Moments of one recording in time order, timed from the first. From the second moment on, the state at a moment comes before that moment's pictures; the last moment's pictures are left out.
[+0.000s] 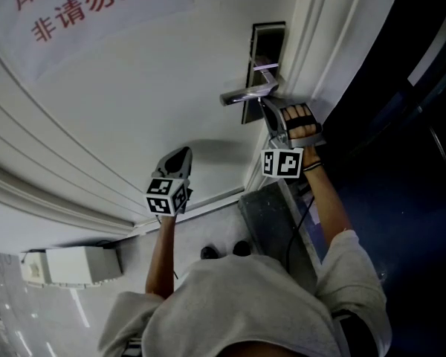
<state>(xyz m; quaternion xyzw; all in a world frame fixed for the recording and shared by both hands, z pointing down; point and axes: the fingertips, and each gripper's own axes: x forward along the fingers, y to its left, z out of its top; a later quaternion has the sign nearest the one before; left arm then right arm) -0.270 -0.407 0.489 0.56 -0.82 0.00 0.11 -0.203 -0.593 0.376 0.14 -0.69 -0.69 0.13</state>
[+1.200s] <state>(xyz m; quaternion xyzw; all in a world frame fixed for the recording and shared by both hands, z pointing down) -0.254 -0.411 0.484 0.57 -0.81 -0.01 0.11 -0.167 -0.581 0.375 0.15 -0.72 -0.67 0.12</state>
